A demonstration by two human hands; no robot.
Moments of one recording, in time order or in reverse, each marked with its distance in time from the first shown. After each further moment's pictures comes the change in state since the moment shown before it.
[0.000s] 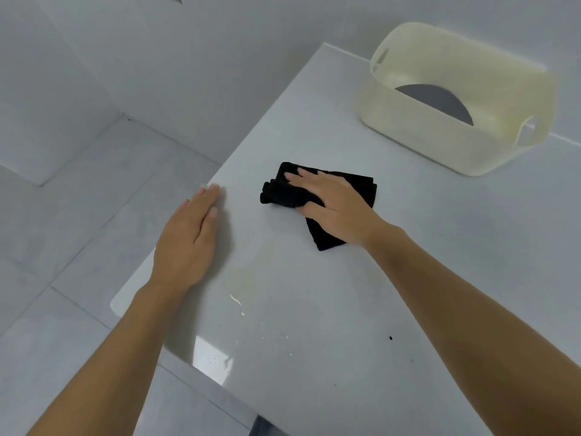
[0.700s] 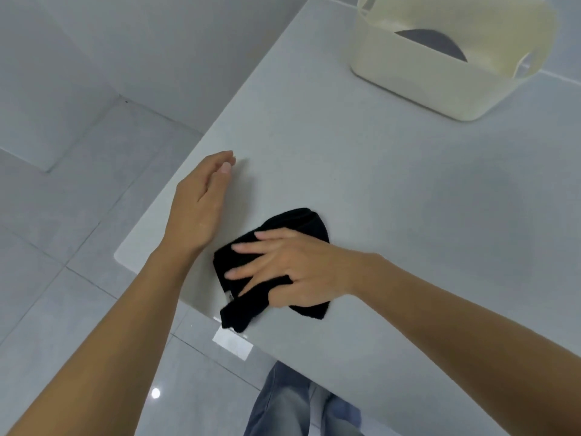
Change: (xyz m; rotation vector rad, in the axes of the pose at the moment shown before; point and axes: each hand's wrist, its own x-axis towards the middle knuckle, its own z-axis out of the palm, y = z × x) left_hand -0.025 0.025 0.006 -0.254 -0.038 -0.024; right_hand -0.089 -0.053 0.057 0.009 -0.517 -0.391
